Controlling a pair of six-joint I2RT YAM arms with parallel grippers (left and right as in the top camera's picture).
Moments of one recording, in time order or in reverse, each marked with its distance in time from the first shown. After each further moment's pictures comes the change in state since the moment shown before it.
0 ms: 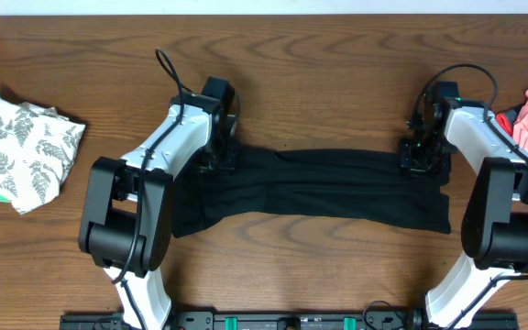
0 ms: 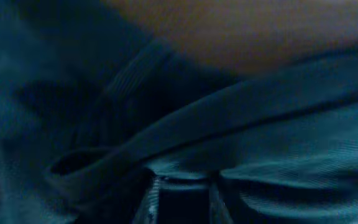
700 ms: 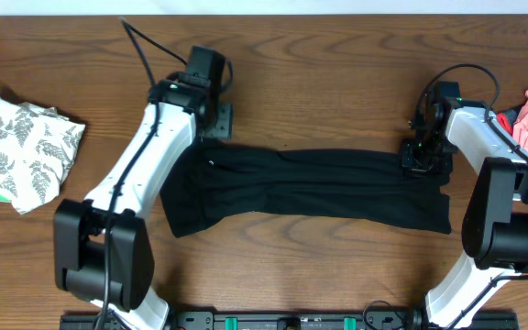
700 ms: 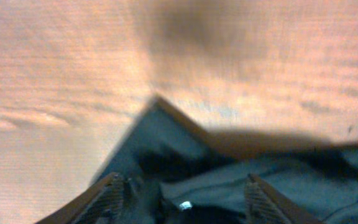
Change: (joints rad) left arm 0.020 -0.188 0.087 0.146 -0.169 -0.027; right arm -0.004 0.000 0.000 0.002 0.010 0.003
